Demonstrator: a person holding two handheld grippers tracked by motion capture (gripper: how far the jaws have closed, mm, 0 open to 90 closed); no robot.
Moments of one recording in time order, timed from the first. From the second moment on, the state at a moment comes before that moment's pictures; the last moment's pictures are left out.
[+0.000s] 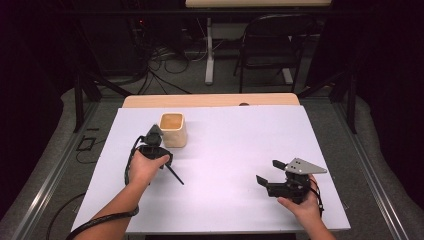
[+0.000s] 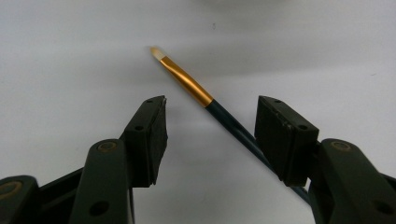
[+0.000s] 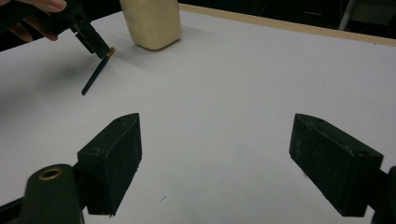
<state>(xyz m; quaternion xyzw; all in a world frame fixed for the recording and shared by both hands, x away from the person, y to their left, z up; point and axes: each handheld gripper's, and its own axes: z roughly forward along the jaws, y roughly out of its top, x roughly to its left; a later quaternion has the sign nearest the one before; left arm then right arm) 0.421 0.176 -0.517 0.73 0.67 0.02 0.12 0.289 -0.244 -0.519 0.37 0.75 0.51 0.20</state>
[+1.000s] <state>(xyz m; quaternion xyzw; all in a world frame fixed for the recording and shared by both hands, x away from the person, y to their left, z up) 0.427 0.165 -0.525 0.74 0.67 0.02 0.09 0.288 -0.244 -0.519 0.37 0.75 0.51 0.20</state>
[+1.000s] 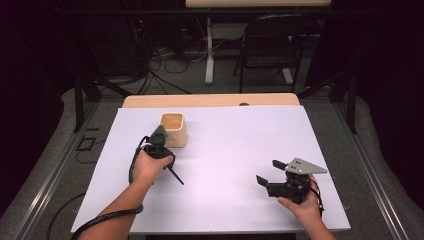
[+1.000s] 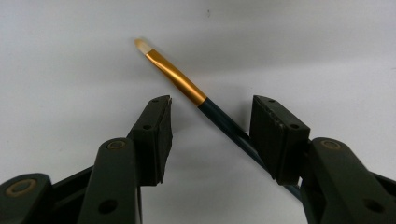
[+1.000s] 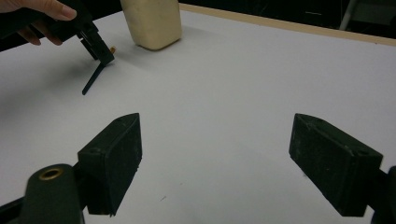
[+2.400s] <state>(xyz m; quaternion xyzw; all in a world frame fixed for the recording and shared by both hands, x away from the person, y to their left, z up) 0.437 0.163 -0.524 0.74 0.67 0.02 0.03 0.288 -0.245 -0.519 0.37 0.75 0.51 0.19</state>
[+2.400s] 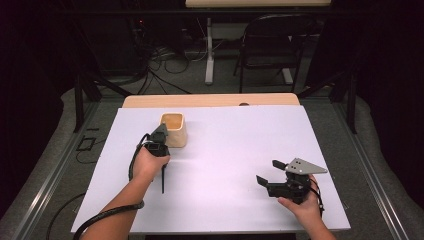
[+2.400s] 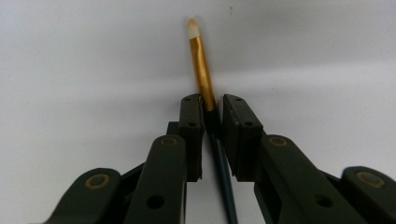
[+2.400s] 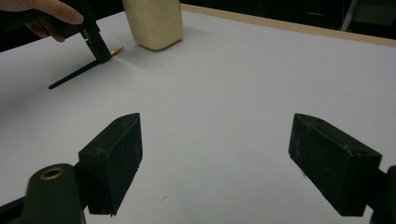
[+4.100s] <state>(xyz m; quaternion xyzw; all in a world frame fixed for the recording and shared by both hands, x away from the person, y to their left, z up) 0.424 0.174 -0.489 0.76 0.64 0.00 0.09 0.289 -0.245 -0.519 0.37 0.75 0.51 0.19</state>
